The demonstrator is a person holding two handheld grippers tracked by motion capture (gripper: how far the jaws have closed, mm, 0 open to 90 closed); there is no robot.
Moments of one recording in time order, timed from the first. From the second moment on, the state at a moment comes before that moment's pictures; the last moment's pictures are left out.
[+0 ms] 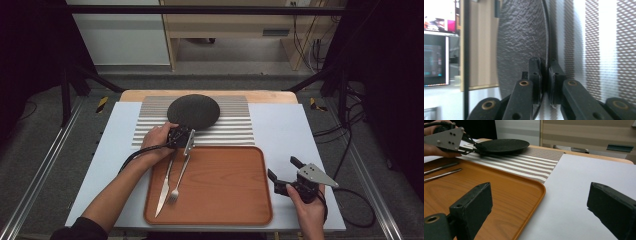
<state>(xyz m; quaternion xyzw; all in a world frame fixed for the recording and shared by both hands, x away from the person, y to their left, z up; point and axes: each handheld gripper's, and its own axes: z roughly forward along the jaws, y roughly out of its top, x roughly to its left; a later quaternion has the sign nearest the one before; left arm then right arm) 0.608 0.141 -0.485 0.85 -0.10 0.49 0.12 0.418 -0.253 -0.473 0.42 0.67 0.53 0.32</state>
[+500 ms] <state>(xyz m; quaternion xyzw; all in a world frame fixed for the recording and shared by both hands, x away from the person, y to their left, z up) 0.602 0.132 -0.486 0.84 -0.11 0.52 0.11 0.418 -0.256 -0.473 0.42 0.66 0.53 0.31</state>
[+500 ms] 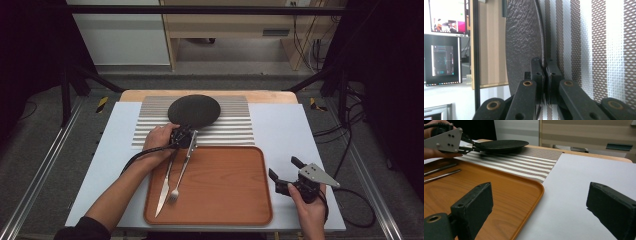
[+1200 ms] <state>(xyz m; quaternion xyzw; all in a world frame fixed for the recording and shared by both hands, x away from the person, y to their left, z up) 0.595 0.129 -0.484 0.83 -0.11 0.54 0.10 0.418 -0.257 -0.473 0.42 0.66 0.53 0.32</state>
